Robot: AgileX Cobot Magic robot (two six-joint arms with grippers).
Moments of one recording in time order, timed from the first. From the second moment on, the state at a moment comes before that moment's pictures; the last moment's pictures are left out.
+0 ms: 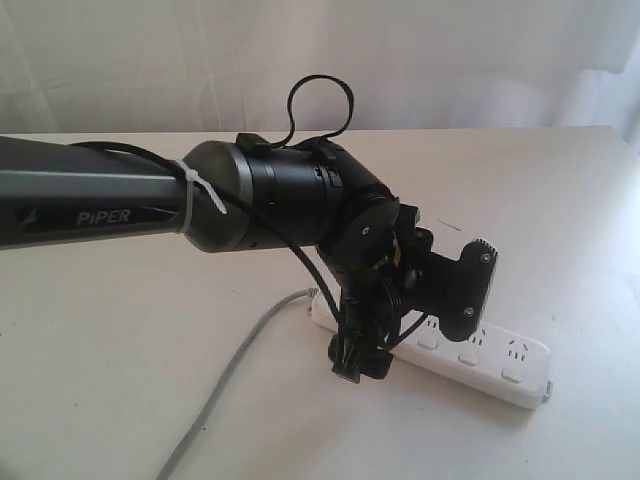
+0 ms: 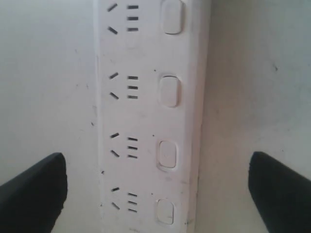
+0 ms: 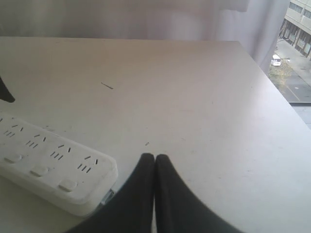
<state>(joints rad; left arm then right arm) -0.85 2.02 -1.54 0.10 0.67 1.04 0.07 0.01 -0.01 -0.18 0.36 0.20</state>
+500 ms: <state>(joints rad) -0.85 2.02 -1.54 0.07 0.67 1.02 0.07 0.01 -0.01 -0.18 0.36 0.20</state>
